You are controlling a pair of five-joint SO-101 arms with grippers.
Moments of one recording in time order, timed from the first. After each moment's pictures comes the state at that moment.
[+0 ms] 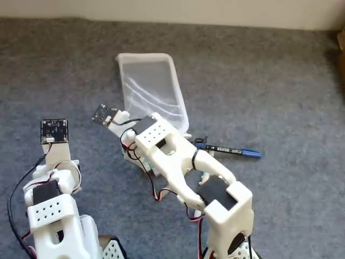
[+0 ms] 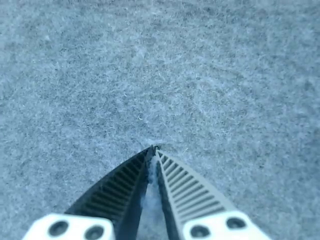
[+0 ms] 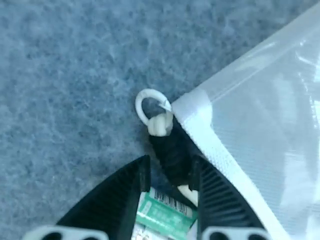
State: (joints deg) left arm -30.5 -63.0 78.6 51.0 -10.9; right arm -44.0 18.3 8.0 57.7 25.5
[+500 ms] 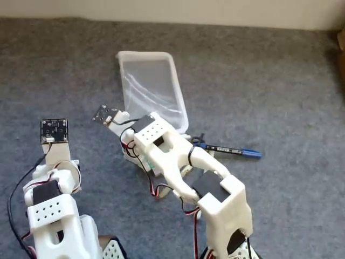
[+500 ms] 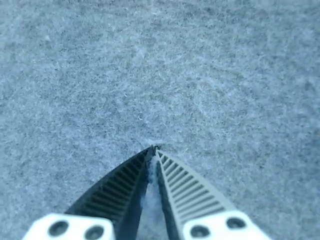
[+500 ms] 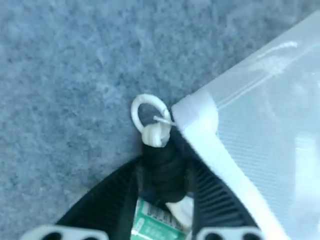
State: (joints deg) left arm -30.5 -63.0 78.6 50.9 -10.9; right arm -42.5 24.2 5.2 56.7 25.6
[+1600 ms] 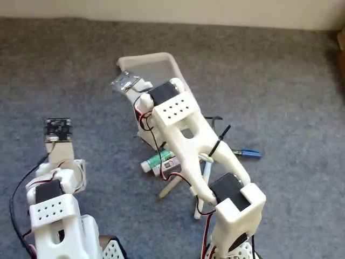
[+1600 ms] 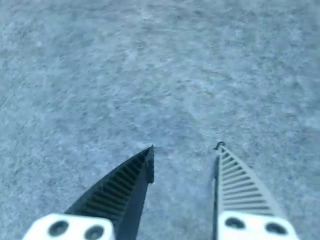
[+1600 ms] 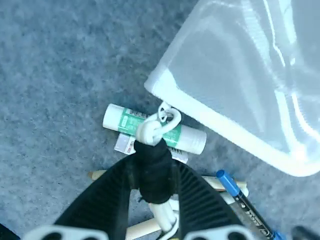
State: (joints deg) left arm -26.4 -63.0 78.6 51.2 -10.6; right arm -35.2 12.5 -13.3 90.9 19.0
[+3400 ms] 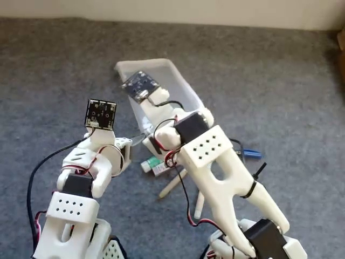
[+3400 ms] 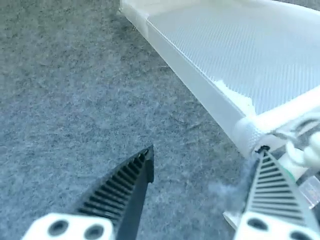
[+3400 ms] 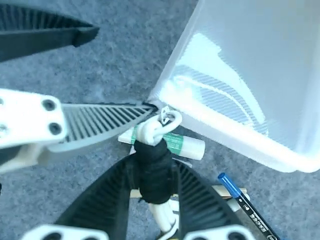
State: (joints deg) left arm 2.7 -63.0 72.2 39.6 5.5; right arm -38.3 -18.3 13.7 75.6 14.0
